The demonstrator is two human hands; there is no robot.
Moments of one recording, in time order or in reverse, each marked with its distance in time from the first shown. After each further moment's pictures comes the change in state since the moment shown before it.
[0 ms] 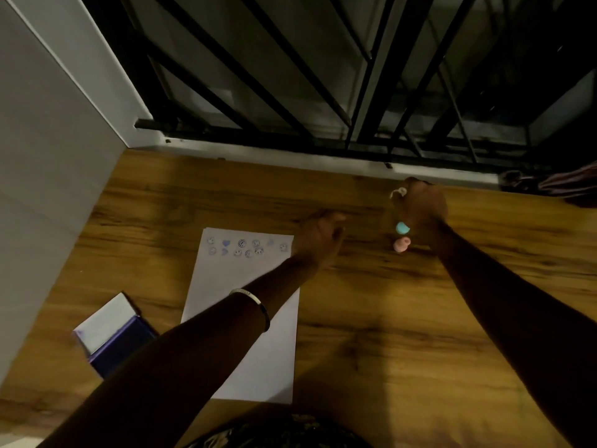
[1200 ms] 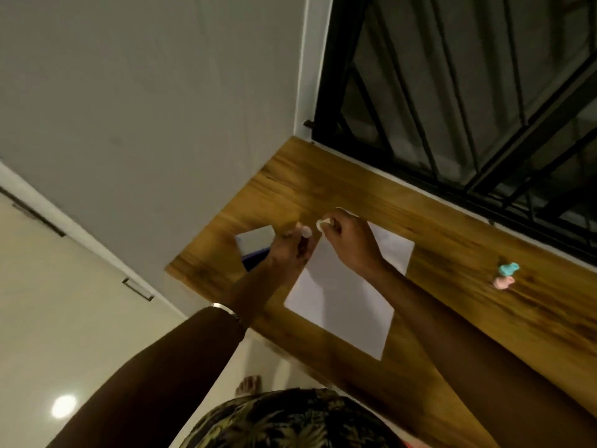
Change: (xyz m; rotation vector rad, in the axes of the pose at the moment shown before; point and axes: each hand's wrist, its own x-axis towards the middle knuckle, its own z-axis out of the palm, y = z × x) left_hand -0.231 -0.141 -0.139 -1.382 0.477 -0.611; right_hand -0.234 -0.279 0.040 0.488 -0.221 -0.734
